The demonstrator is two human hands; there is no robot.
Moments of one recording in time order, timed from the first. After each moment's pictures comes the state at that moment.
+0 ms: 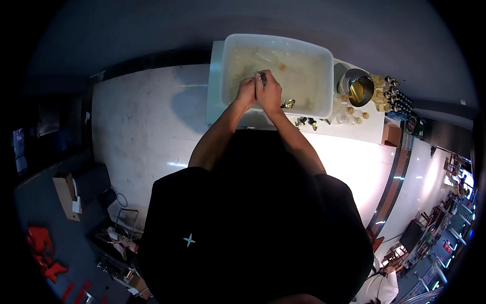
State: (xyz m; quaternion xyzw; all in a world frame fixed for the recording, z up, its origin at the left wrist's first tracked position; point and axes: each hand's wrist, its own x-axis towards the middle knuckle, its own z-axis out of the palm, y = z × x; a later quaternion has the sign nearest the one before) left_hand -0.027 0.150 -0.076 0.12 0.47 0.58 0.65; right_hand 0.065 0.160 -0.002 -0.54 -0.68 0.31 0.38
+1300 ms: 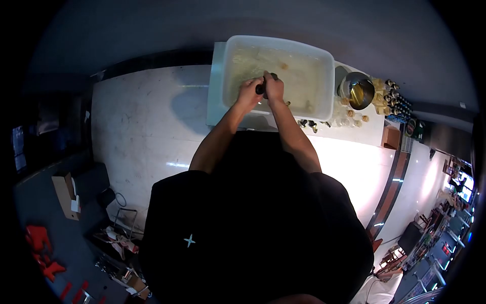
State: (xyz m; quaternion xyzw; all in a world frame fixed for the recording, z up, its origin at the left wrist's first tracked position) left_hand -0.028 0.143 -0.026 0.10 0.43 0.59 0.68; right_hand 0.065 0.199 -0.051 -0.68 -0.36 0.56 0.31
